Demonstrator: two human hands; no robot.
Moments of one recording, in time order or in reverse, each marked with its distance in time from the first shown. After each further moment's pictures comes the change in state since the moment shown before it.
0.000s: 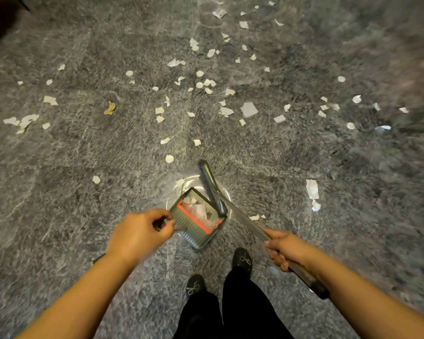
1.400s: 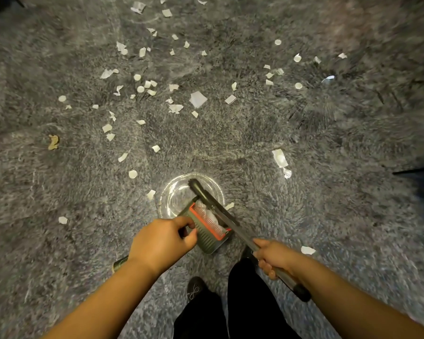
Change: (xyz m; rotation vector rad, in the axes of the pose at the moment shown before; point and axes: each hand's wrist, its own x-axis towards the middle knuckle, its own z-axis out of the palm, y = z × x) left_hand 0.029 0.123 0.073 0.269 -0.212 0.350; right_hand 0.020 0.086 -0.060 0.146 0.041 0.098
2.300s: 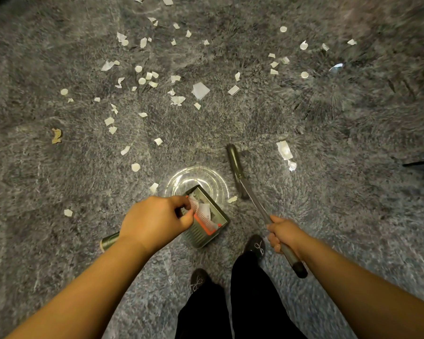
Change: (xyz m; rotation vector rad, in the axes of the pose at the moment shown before) left_hand 0.015 0.009 -0.030 0.127 0.025 0.005; right_hand 0.027 -0.008 -0.032 0.237 0.166 -0.111
